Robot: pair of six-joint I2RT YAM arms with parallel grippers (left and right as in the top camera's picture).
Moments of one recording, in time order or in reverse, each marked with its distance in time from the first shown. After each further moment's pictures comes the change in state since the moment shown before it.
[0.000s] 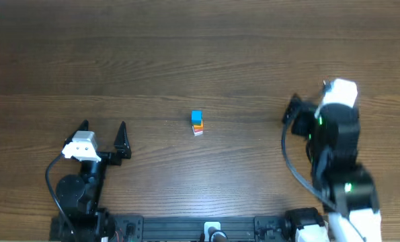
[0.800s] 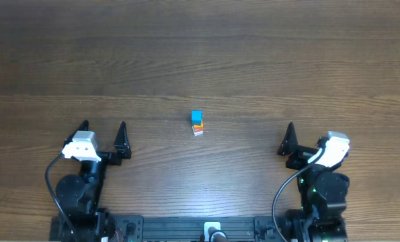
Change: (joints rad) left arm 0.000 0.000 0.000 0.000 0.000 0.000; right arm -0.045 -0.687 -0.552 0.220 -0.089 -0.043
